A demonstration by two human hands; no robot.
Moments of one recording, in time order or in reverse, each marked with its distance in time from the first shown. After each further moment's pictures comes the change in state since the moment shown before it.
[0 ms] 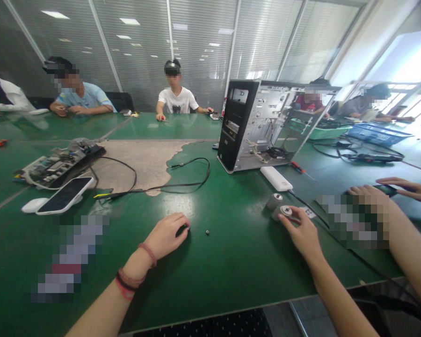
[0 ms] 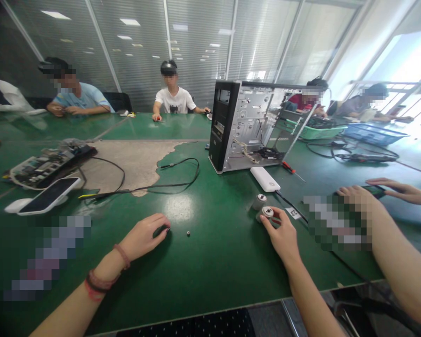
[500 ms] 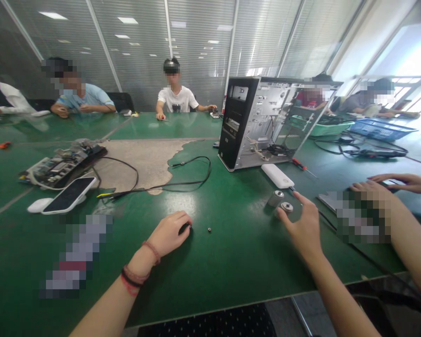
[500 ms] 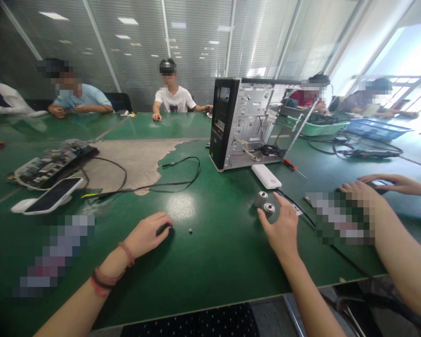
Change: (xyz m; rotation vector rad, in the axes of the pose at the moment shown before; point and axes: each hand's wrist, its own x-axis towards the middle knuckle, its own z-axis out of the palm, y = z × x) left_hand -0.001 -0.002 0.003 0.015 -0.015 0.001; right_hand -0.004 -0.033 0.005 -0.265 0.215 -0.320
